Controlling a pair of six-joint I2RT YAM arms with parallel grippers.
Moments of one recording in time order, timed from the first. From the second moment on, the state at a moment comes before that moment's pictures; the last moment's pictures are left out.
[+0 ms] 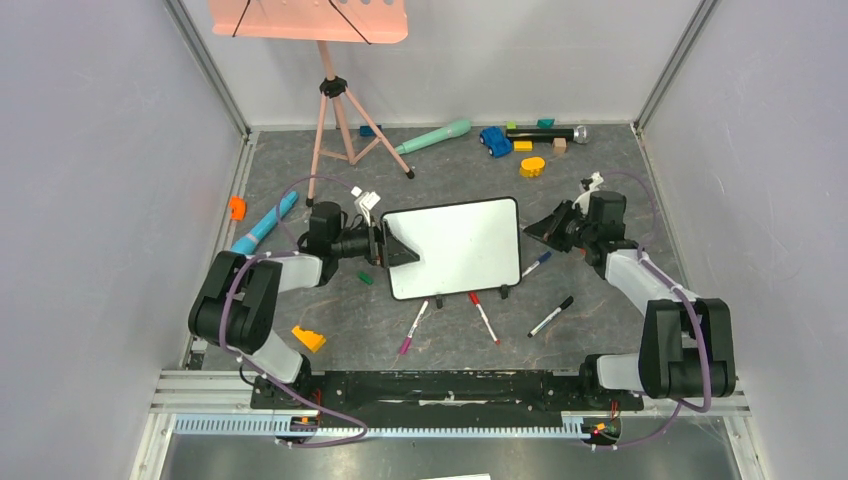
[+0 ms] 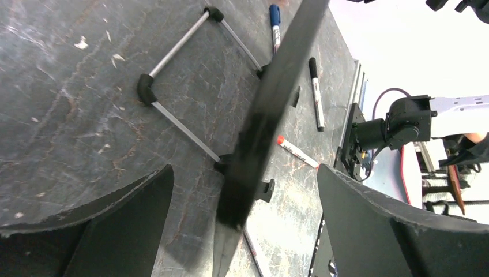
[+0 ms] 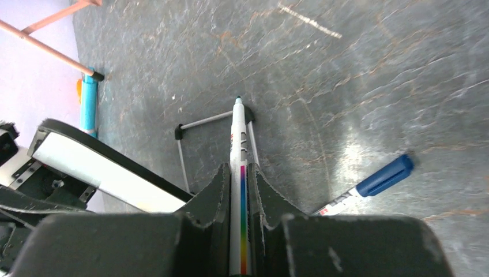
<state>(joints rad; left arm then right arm) -0.26 1.60 0.58 0.56 0.96 -0.44 0.01 1.33 0.64 0.05 -0.48 0.65</state>
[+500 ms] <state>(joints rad) -0.22 1.38 0.58 0.49 0.85 -0.44 -0.06 1.28 0.70 -0.15 -0.38 0.59</state>
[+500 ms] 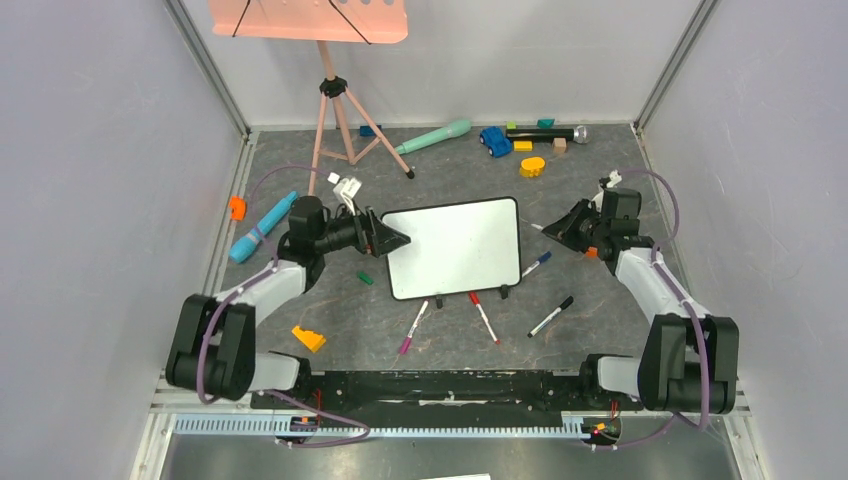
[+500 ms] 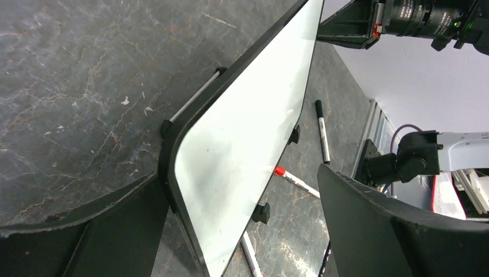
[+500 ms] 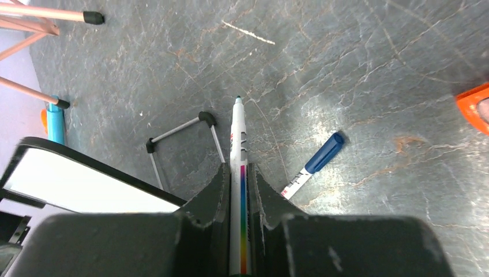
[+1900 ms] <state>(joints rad) -0.21 0.91 0.72 -0.07 0.62 -0.40 0.01 0.95 0.87 -0.36 -0.28 0.55</state>
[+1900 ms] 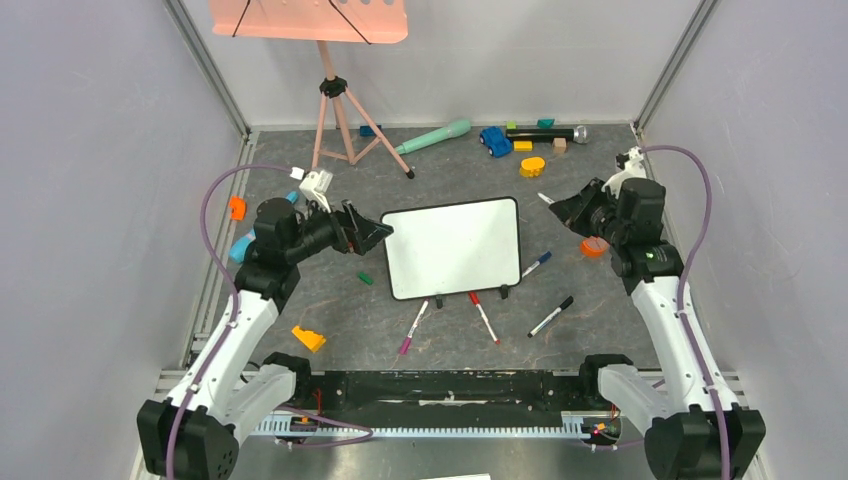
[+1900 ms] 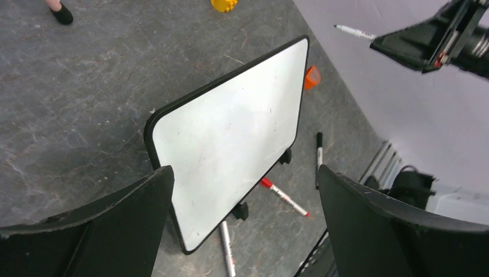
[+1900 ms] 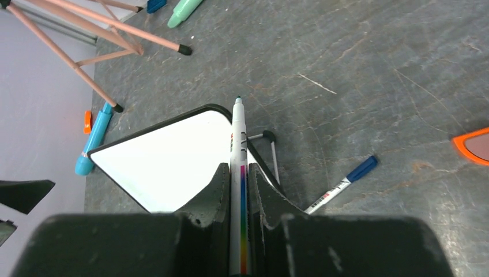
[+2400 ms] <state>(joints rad) -0.21 0.83 0.63 0.04 0.52 -0.59 0.19 1.01 1.00 -0.38 -0.24 0.47</state>
